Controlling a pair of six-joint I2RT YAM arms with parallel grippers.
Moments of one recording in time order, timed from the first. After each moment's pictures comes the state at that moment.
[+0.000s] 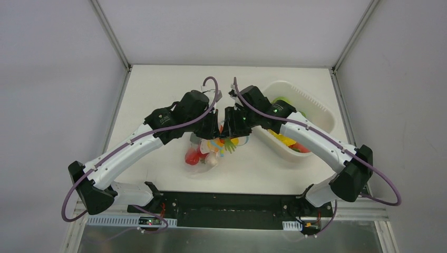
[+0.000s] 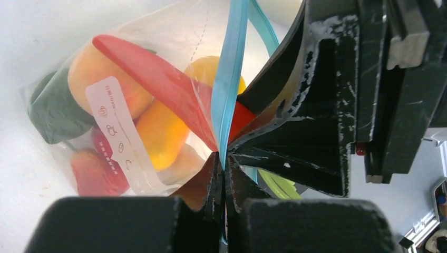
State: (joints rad) left arm -0.84 1.24 1.31 -0.81 0.06 -0.51; right arm 0.83 1.48 1.40 -0.78 -0.29 0.61
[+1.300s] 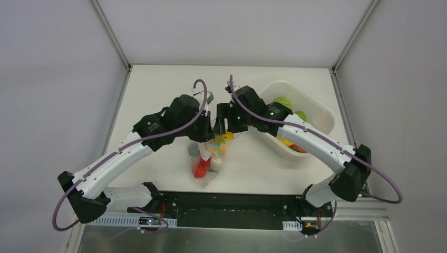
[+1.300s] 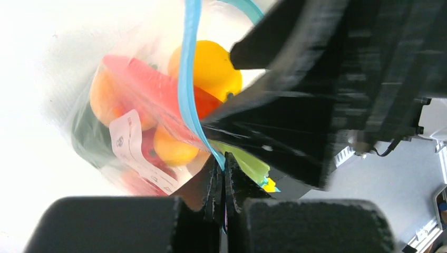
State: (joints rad) left arm -0.83 1.13 1.25 -0.81 0.03 -0.51; right arm 0.91 1.53 1.45 -0.70 -0.07 0.61
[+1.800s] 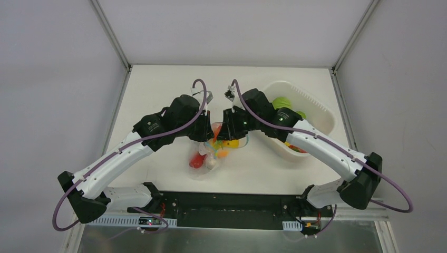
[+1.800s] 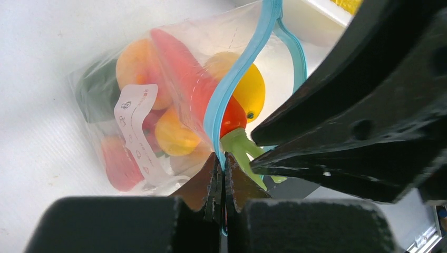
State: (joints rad) left arm -0.83 1.13 1.25 -0.81 0.00 -0.53; right arm 0.90 1.38 1.35 -0.63 -0.30 0.56
